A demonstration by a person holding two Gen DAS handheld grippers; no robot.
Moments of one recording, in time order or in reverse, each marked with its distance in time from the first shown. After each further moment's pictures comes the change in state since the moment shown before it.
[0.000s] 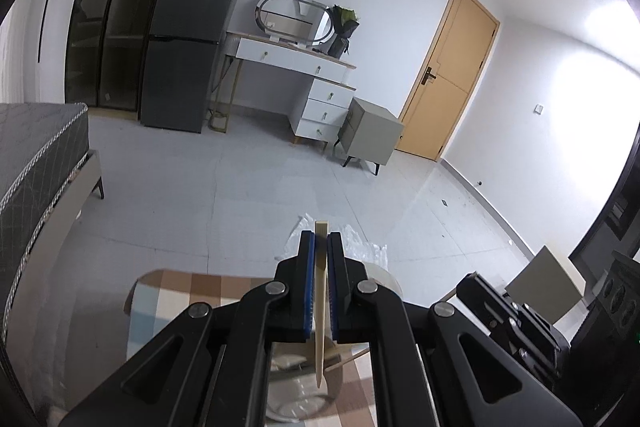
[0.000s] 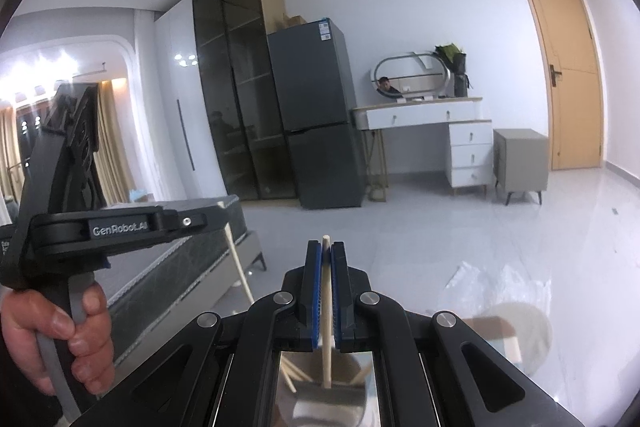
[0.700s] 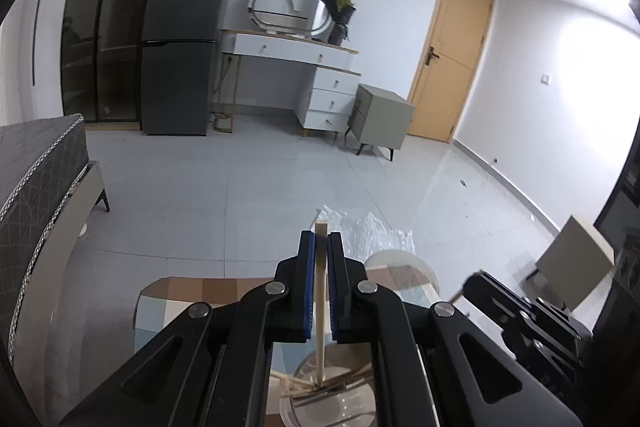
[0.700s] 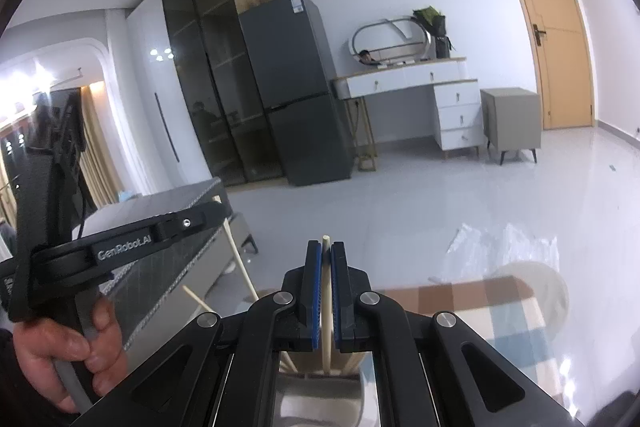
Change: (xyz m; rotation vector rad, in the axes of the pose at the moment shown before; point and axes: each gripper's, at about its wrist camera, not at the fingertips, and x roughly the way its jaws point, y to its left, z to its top) left arm 0.039 0.011 -0.035 0.104 0.024 0.042; right arm 0.035 -0.018 -0.049 0.100 0.101 -0.029
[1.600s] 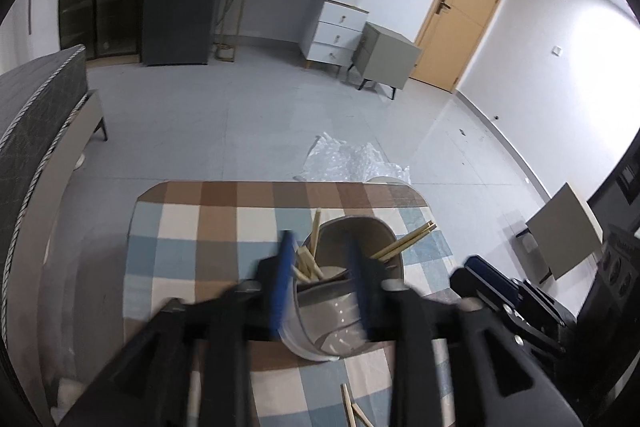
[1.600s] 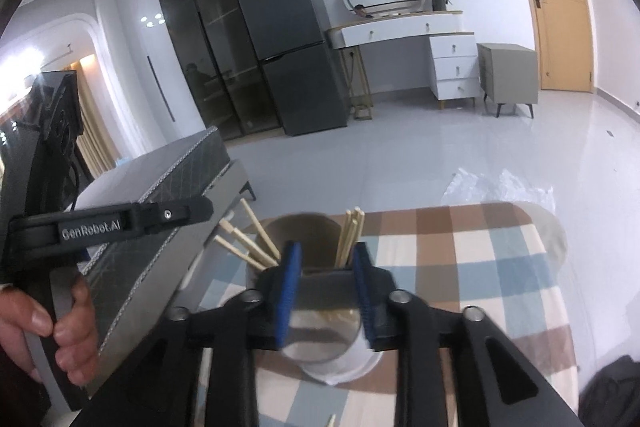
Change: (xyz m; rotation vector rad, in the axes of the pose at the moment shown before) left arm -0.015 0.006 -0.033 -0.081 0.236 -0.012; right arm -0.021 -0.010 -0.055 0.016 0.151 -0.016
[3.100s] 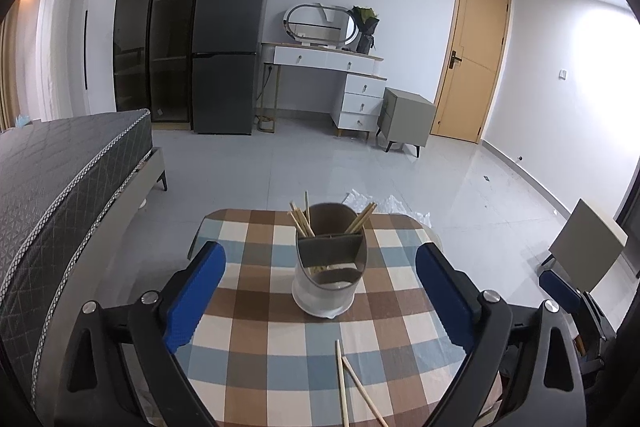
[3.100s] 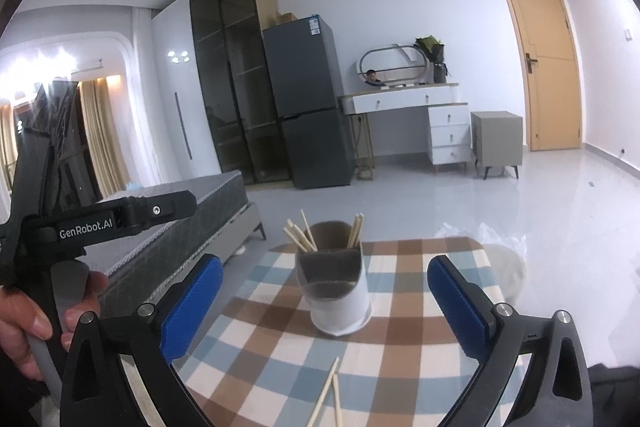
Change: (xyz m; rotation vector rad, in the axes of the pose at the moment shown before) left arm -0.117 -0.050 -0.094 0.050 -0.281 0.178; right arm -0.153 0.030 -0.064 -0.097 -0.234 -0.006
